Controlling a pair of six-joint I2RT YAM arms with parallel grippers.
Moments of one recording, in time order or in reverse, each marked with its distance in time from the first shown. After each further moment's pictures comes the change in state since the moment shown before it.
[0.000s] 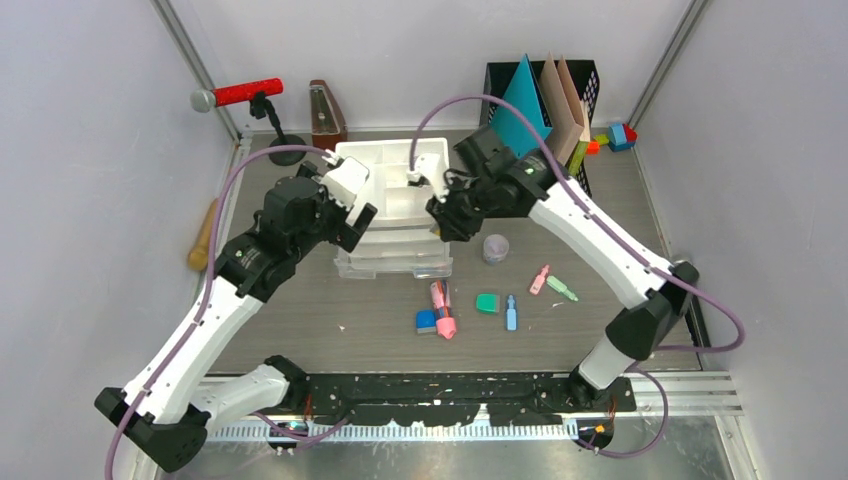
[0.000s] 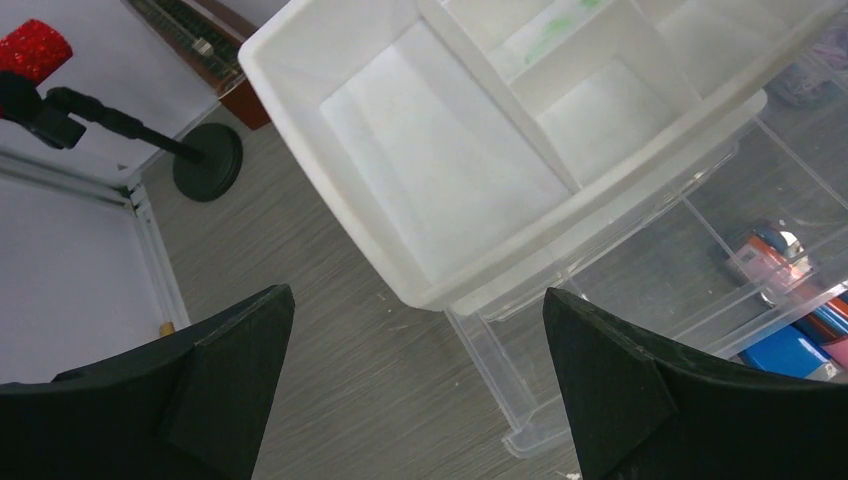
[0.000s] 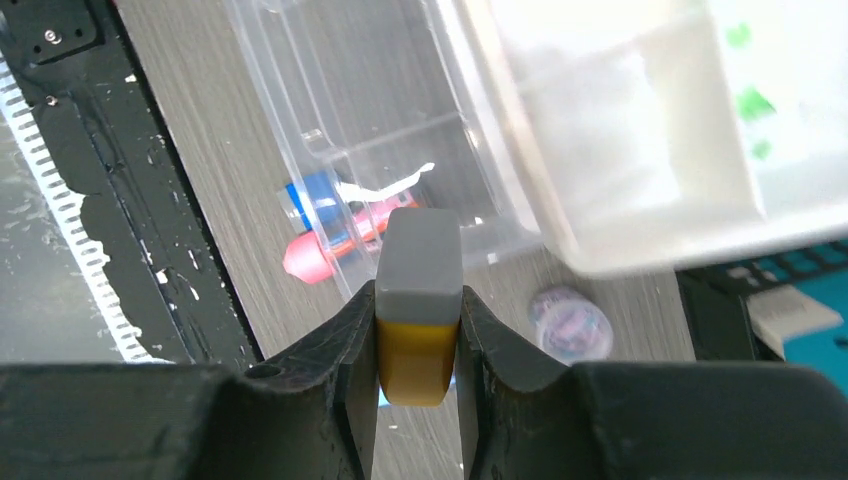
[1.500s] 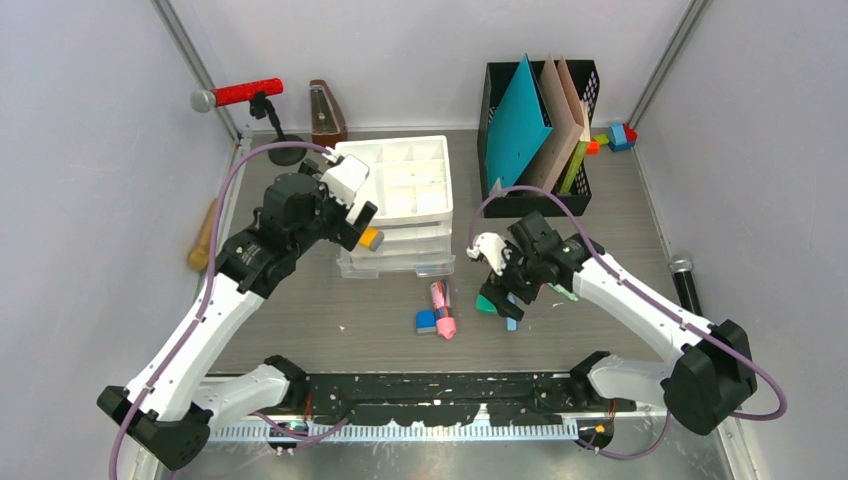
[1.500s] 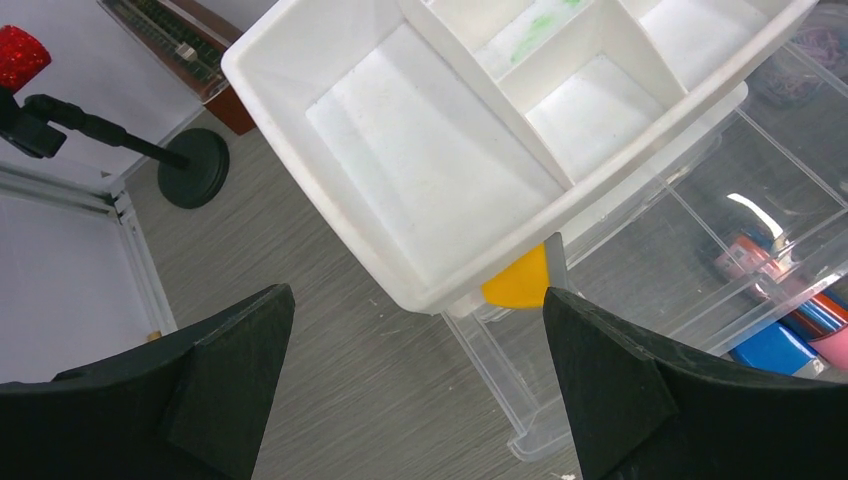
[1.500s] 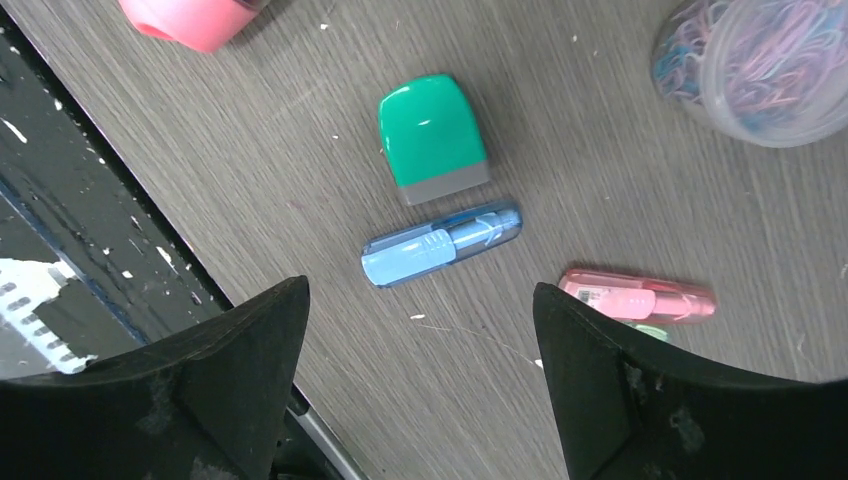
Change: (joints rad) left arm 0.031 0.011 0.011 -0.008 0.033 0.000; right arm -0.132 -0.386 -0.842 0.220 0.089 -0.070
